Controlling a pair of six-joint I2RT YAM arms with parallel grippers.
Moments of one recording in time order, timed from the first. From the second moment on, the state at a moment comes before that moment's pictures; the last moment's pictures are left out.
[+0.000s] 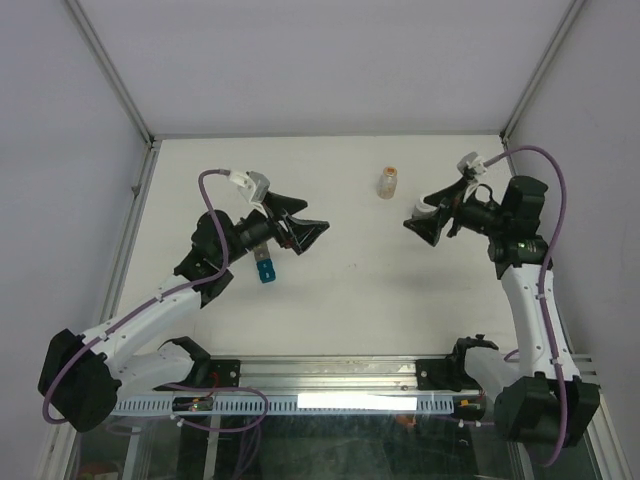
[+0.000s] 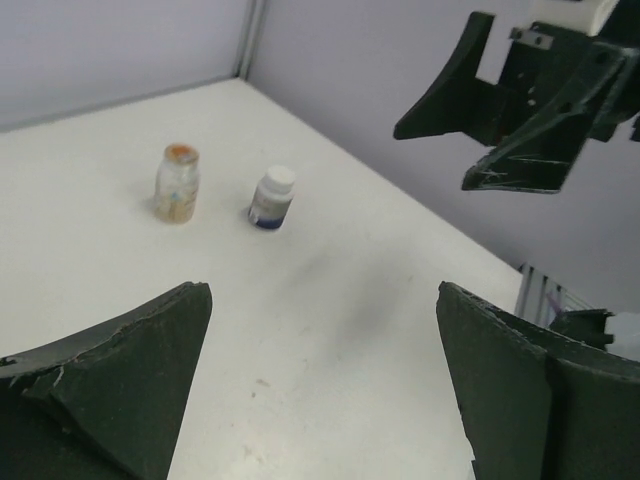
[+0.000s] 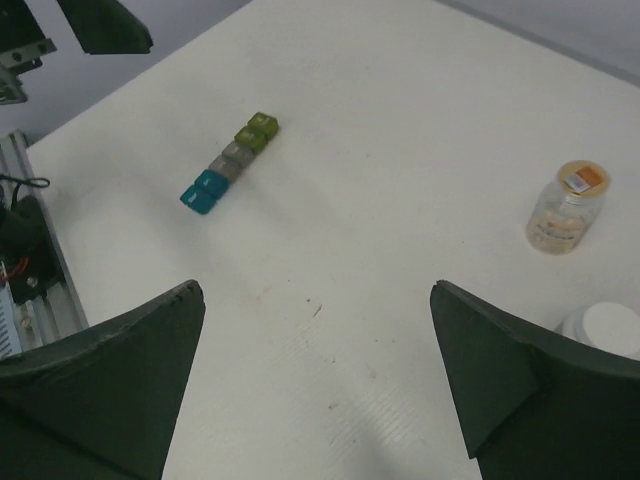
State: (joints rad) left arm -0.62 1.05 0.70 0.52 0.37 -0.40; right arm -0.12 0.97 0.90 -0.26 -1.06 -0.07
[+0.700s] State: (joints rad) left arm -0.53 1.22 0.63 -0.02 -0.26 -0.52; right arm 0.24 1.19 0.87 -0.42 -0.71 -0.39
